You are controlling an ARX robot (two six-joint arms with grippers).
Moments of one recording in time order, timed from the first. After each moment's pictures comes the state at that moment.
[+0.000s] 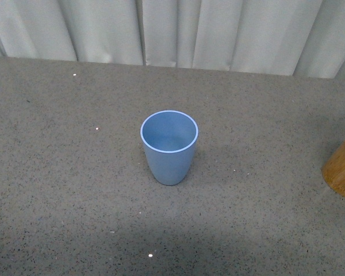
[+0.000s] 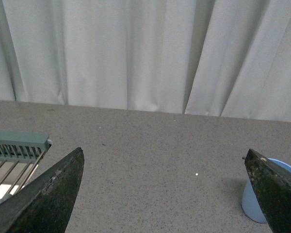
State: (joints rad) left arm 0.00 0.00 0.02 0.00 0.00 -0.01; right arm -0.13 1.40 0.76 0.35 0.23 0.32
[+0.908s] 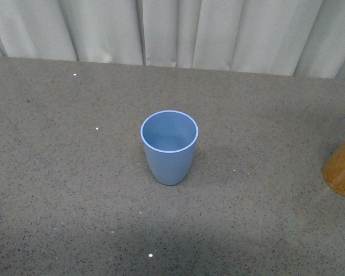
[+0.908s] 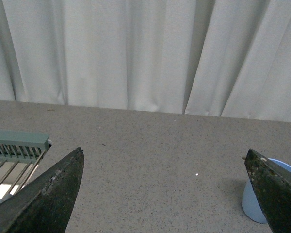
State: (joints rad) left arm 0.00 0.00 0.02 0.00 0.00 -0.01; right arm -0.05 1.37 0.81 0.36 0.19 0.39
